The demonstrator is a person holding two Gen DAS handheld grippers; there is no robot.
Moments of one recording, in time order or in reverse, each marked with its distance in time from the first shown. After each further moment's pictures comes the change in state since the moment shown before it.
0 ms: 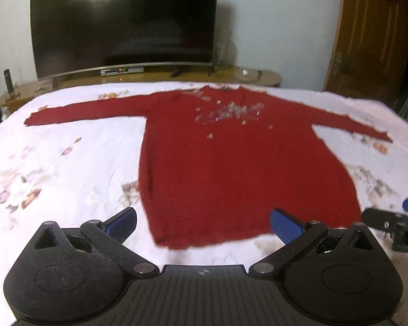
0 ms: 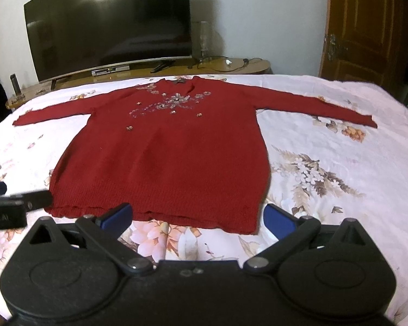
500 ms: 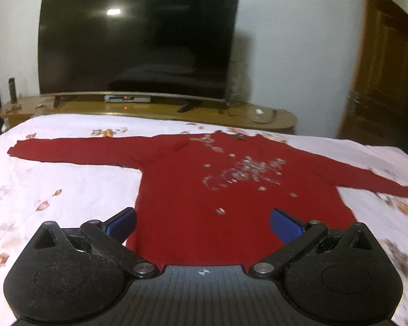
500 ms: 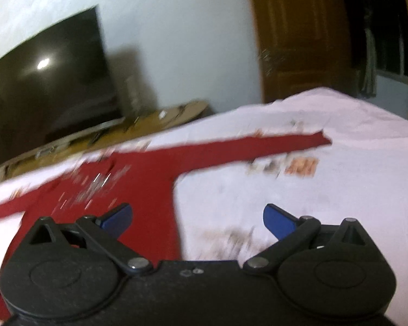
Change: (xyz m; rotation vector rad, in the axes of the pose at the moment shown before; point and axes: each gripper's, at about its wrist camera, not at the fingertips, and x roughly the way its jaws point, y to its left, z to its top) left arm 0.101 0.009 0.083 -0.076 -0.128 0.041; right arm 0.053 -0.145 0.071 0.270 -0.246 -0.139
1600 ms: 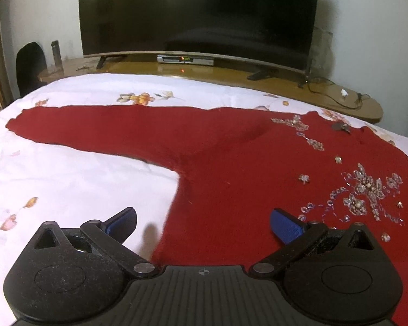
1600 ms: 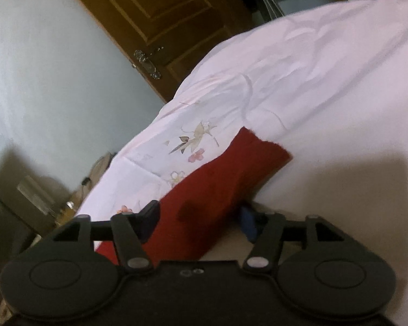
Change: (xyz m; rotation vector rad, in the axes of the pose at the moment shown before) left arm 0.197 0.026 0.027 -0.108 0.134 0.281; right arm 0.274 -0.243 0.053 0.619 -0.061 -0.129
